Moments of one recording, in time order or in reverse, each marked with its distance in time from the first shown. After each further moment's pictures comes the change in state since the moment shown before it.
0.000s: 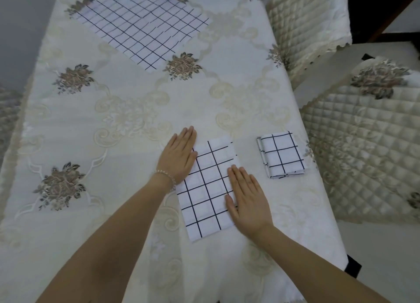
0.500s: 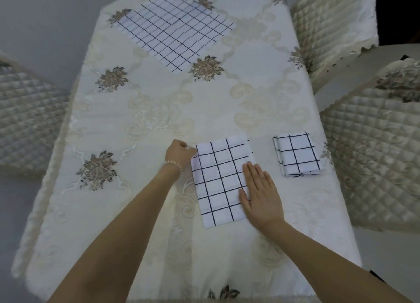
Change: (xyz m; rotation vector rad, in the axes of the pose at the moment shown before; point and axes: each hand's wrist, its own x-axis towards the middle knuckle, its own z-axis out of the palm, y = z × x) left_hand -0.021 0.002 -0.050 -0.756 -0.012 -0.857; right_hand -0.001 0.000 -0.001 0.001 0.016 0.001
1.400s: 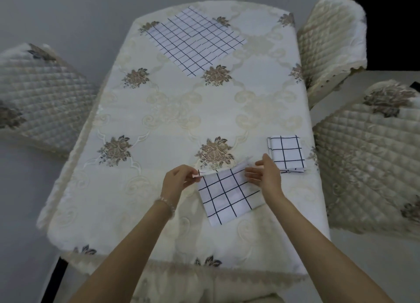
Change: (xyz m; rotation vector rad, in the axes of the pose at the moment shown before) left_hand -0.158 -0.022 0.002 -0.817 0.032 -0.075; right_hand 0.010 -0.002 -0.085 1.477 0.052 0.765
